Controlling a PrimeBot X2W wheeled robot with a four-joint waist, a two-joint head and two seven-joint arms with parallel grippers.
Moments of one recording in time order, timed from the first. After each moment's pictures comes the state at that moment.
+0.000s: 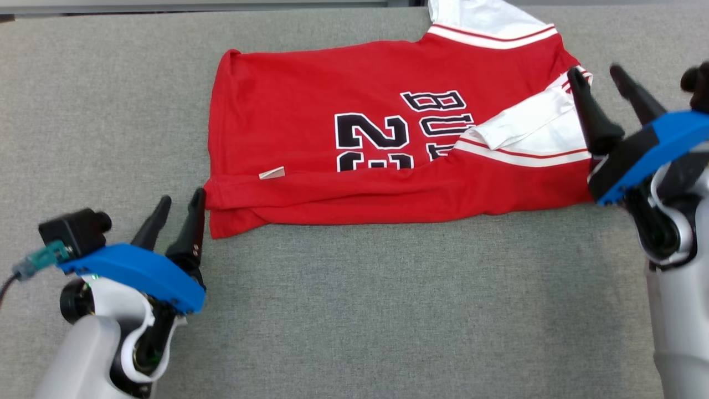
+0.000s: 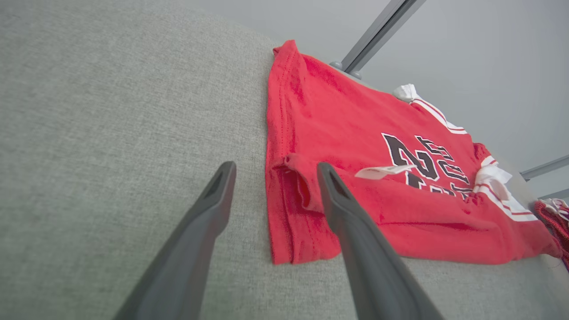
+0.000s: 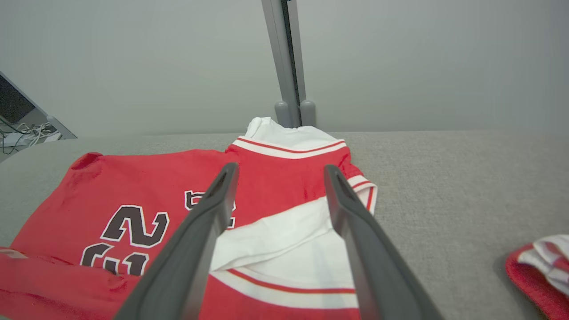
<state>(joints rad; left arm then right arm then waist) -0.31 0.36 -0.29 0.15 -0.91 0.05 0.14 -0.63 -0.18 -0.05 0.20 0.37 0.13 0.34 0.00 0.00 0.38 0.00</state>
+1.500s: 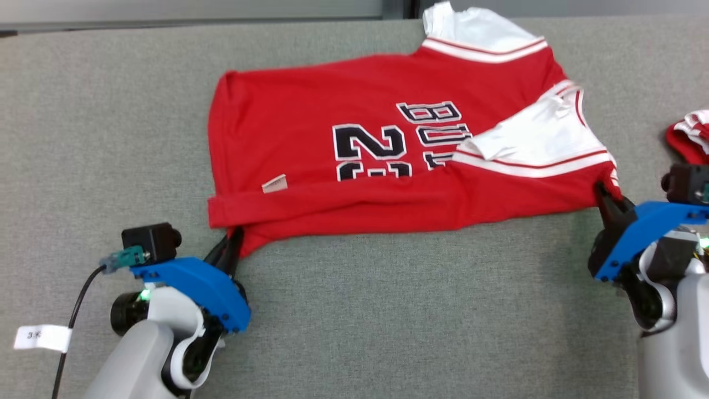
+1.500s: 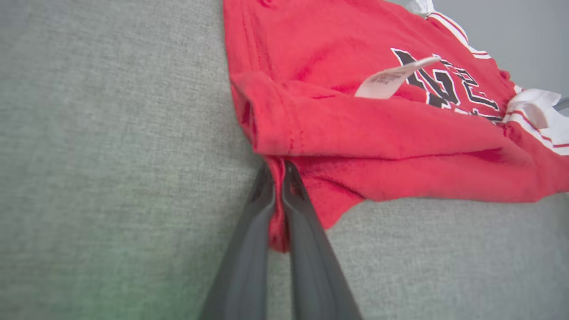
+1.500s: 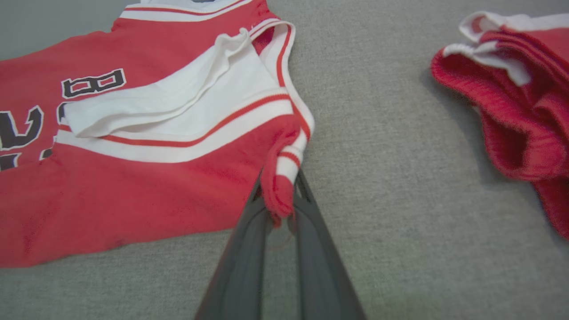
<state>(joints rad) -0.36 0.29 -0.44 0.36 -0.82 0.05 0.16 -0.44 -0.05 -0.26 0.30 0.13 0.13 0.42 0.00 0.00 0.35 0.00</state>
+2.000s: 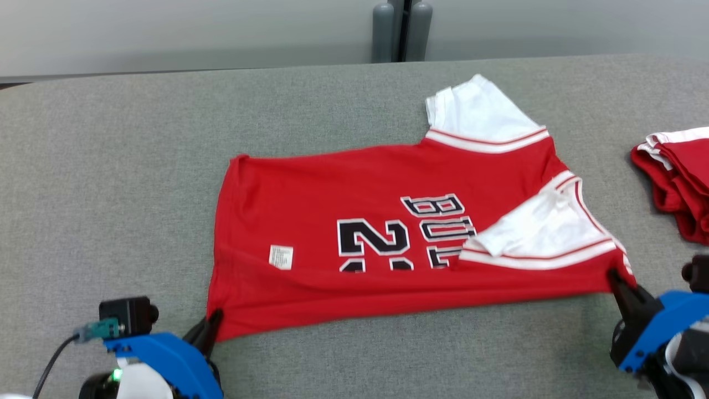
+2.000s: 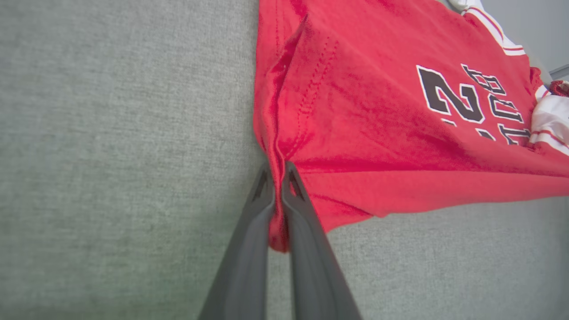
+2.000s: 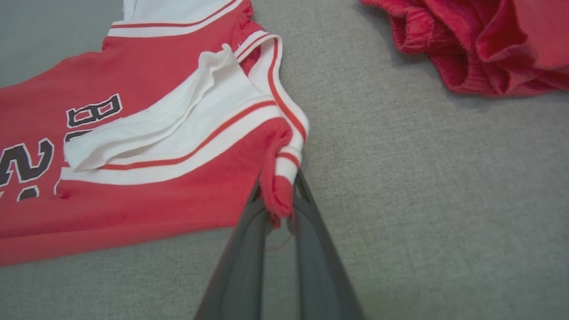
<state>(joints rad) -0.09 0.45 -0.42 0.08 -0.87 0.13 0.30 -0.12 -0.05 -0.29 0.04 0.25 0.13 0.52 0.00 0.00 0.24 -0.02</state>
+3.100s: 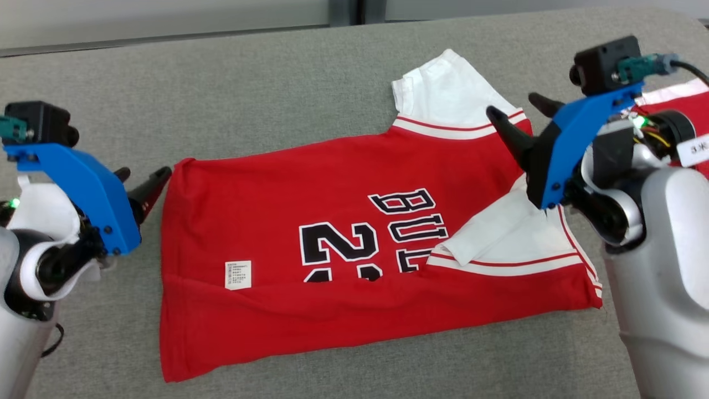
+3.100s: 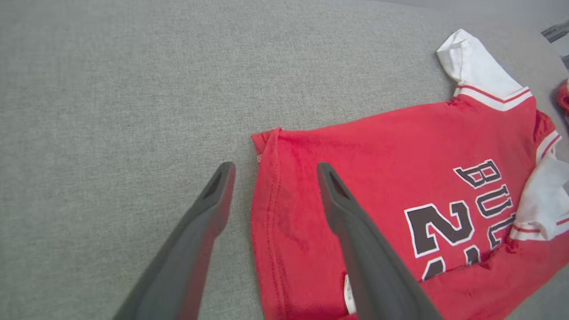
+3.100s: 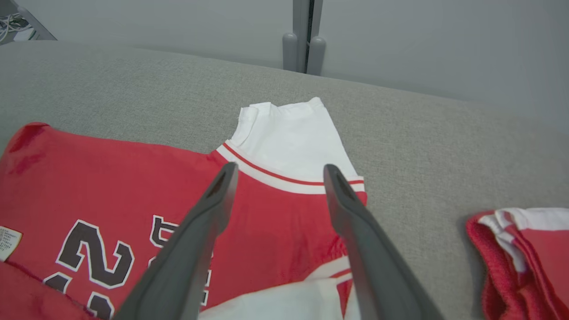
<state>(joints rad) -0.53 0.63 -0.39 0.08 -0.94 0.11 0.72 -0.66 -0.16 0.10 0.13 0.29 0.13 0.75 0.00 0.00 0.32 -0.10</state>
